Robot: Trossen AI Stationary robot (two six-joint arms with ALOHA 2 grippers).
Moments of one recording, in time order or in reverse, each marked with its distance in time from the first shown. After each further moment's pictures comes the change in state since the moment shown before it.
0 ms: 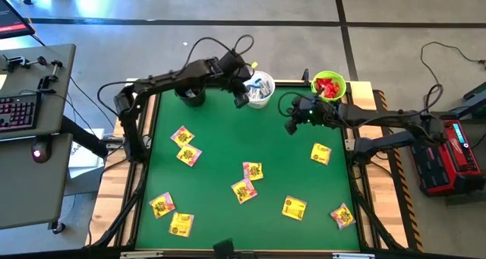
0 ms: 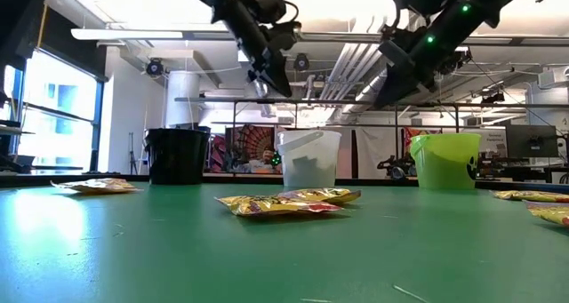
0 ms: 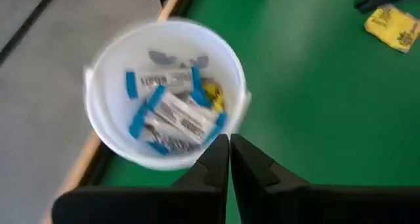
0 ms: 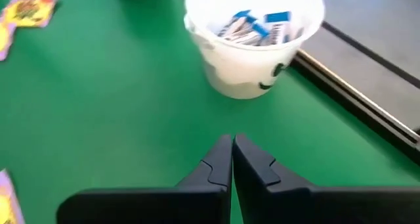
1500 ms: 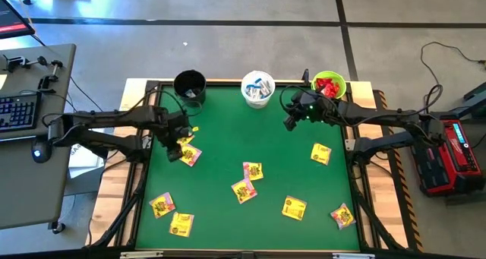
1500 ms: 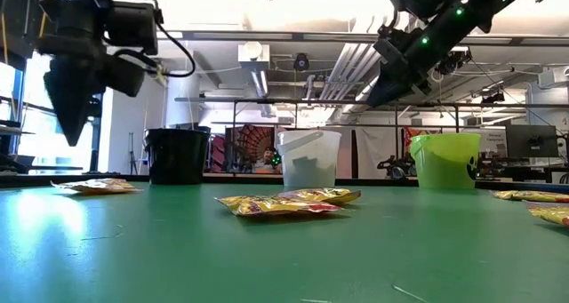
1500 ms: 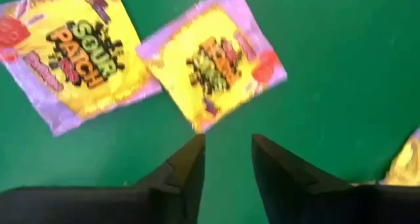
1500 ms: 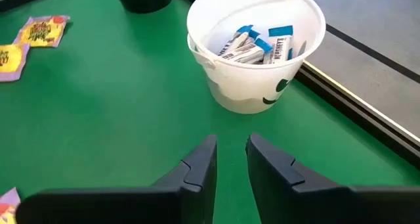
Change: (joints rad) left arm -0.188 -0.809 -1.034 -0.356 0.164 -0.325; right arm -0.063 0.014 0.000 0.074 -0.087 -0.030
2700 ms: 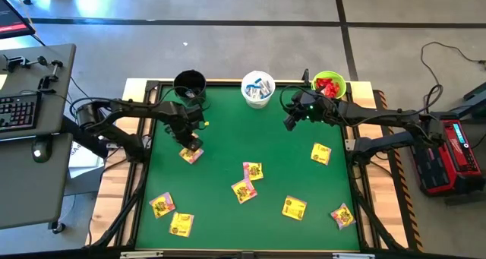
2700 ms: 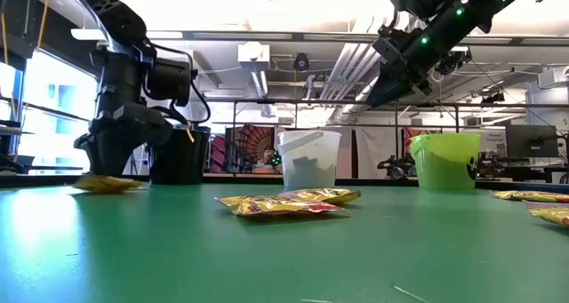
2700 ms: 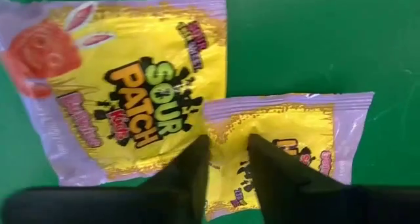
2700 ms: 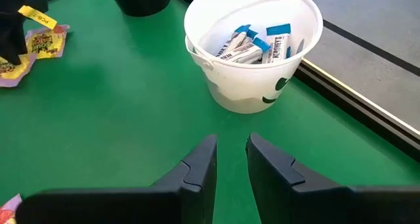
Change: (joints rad) left arm 0.156 0.416 0.005 0.275 -0.010 -0.257; right arm 0.000 0.000 0.000 0.000 0.003 0.031
